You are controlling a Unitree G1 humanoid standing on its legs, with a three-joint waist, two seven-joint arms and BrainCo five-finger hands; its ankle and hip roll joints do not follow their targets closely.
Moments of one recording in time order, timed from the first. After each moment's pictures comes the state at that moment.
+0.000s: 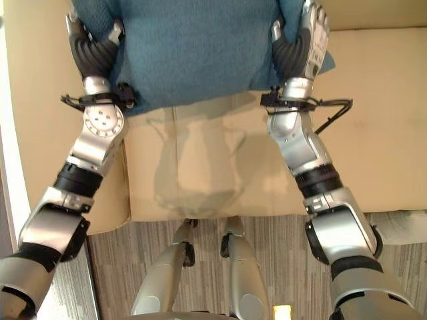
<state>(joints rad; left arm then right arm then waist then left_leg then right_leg) -1.15 0.48 -0.37 0.67 -0.21 -0.27 0.64 -1.13 -0.53 0.40 0.62 -0.29 -0.11 -0.79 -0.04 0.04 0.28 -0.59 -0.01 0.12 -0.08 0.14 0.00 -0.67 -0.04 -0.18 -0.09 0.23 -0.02</state>
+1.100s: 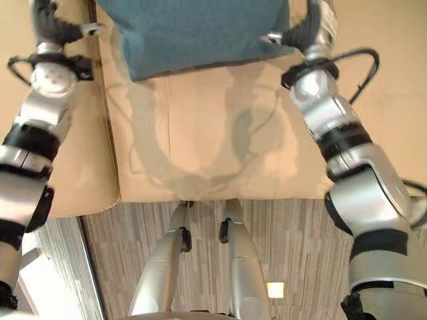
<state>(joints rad) -0.93 0.72 -0.24 0.66 -0.39 -0.21 0.44 -1.00 -0.78 0.44 0.63 0.03 -0.08 -0.51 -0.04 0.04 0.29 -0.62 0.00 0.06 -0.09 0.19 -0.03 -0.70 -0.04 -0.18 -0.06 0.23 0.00</state>
